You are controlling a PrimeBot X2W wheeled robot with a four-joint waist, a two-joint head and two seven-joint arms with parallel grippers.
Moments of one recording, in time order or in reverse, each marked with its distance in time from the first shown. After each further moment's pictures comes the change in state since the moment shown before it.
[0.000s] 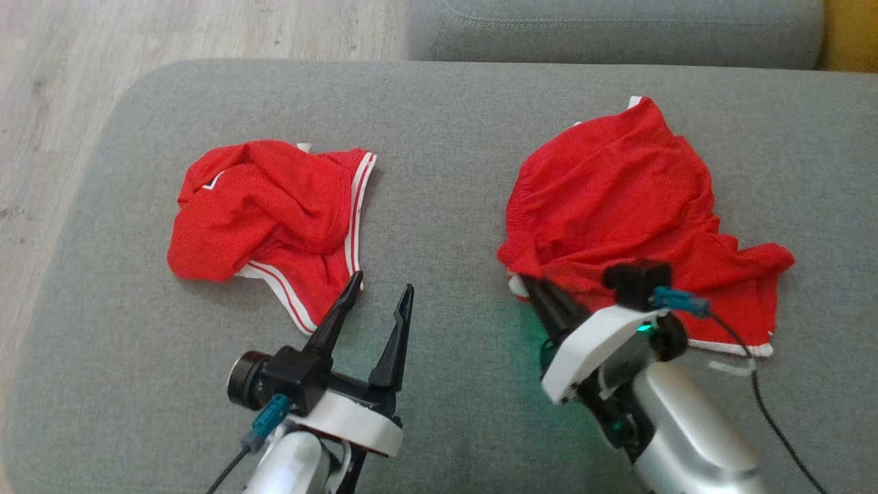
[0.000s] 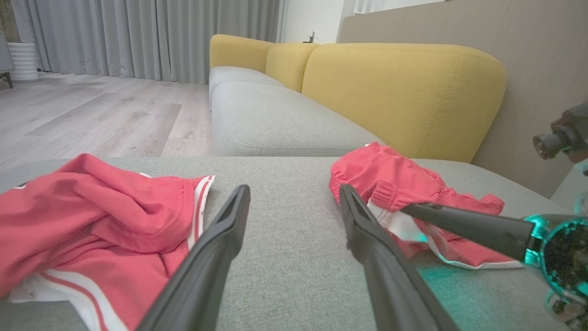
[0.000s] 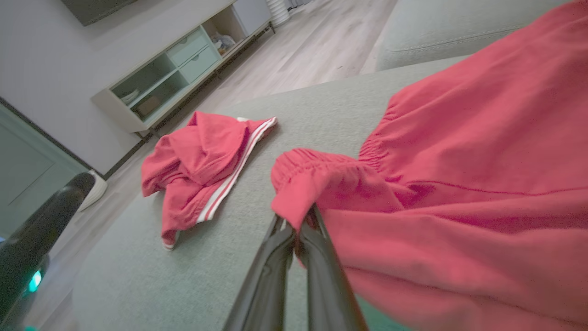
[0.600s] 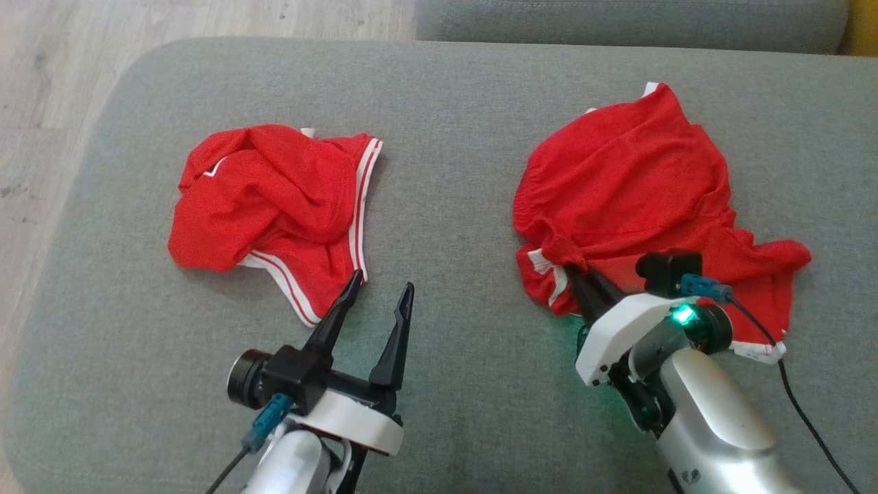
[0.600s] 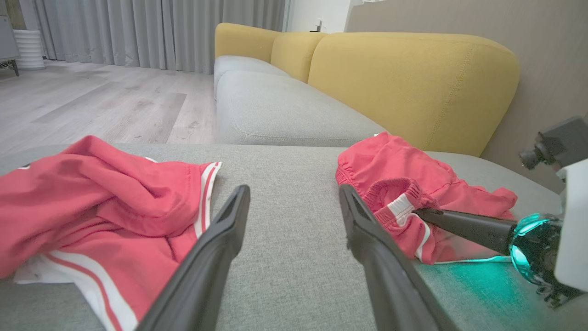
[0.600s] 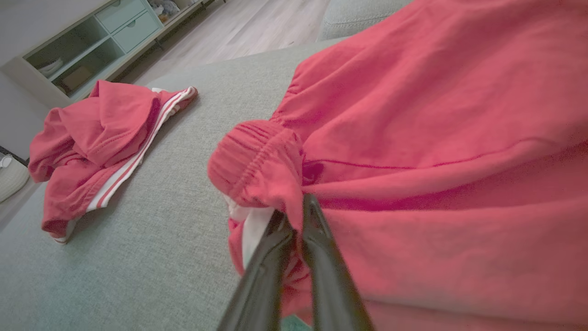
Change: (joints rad) left arm 0.001 0.000 -0.003 -0.006 0.000 0.000 0.000; right arm -0.051 -0.001 -0.146 0.167 -0.151 0.000 -0.004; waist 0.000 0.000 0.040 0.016
